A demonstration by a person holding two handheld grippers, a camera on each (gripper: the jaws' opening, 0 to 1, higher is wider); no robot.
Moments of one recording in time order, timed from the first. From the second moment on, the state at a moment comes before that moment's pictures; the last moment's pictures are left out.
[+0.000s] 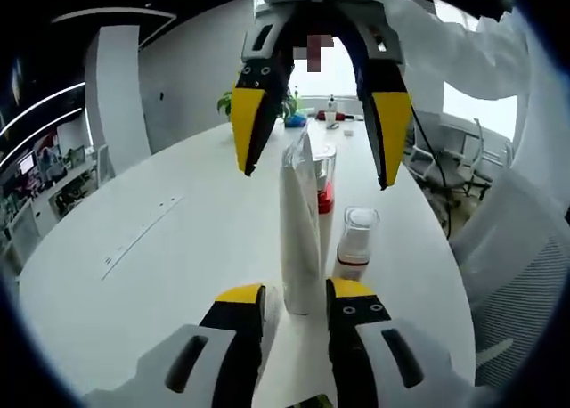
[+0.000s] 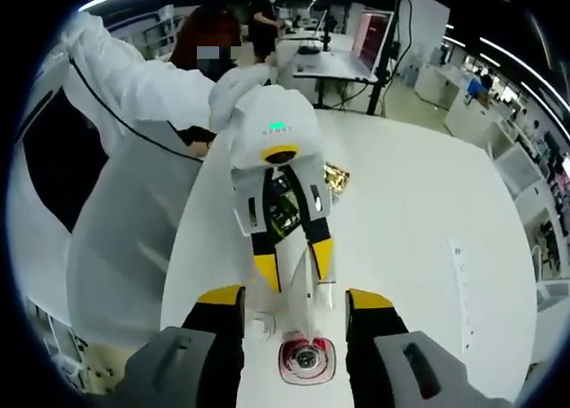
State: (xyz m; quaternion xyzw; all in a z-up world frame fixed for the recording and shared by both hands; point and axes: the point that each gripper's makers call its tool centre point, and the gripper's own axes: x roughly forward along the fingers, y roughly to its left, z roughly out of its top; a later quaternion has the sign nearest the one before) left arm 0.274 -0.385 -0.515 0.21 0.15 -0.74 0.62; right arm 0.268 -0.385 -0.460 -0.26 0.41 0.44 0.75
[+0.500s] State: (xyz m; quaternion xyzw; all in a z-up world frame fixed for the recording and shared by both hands) left arm 0.269 -0.363 -0.515 0.22 0.17 -0.72 0.63; right arm 0.247 -0.411 -0.471 -0.23 0.44 0.40 0.77
